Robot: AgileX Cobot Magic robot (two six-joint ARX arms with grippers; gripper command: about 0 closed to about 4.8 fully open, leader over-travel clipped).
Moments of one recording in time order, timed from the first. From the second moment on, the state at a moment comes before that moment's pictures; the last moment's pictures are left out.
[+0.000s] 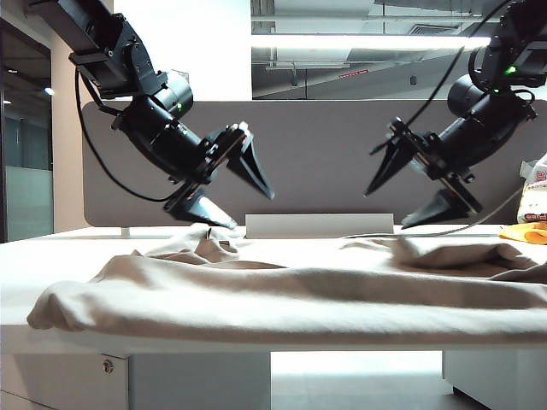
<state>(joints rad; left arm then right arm) -0.30 2.15 1.76 -0.48 0.71 -0.09 0.07 2.10 1.70 -0.64 -0.78 0.16</state>
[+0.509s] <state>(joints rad) -0.25 2.00 1.75 -0.60 0.52 0.04 0.08 2.03 1.70 -0.74 -0.58 0.14</state>
